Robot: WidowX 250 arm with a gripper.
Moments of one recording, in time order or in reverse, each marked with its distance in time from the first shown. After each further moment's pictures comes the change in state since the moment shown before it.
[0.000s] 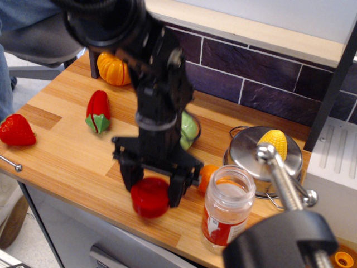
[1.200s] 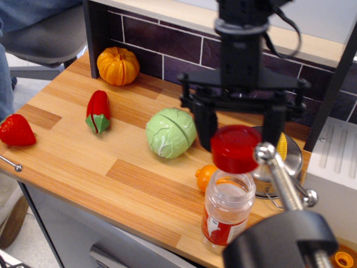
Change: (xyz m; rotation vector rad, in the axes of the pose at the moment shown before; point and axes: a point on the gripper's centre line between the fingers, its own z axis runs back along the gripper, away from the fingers) arm -0.003 -0.088 0.091 -0.131 0.000 0.095
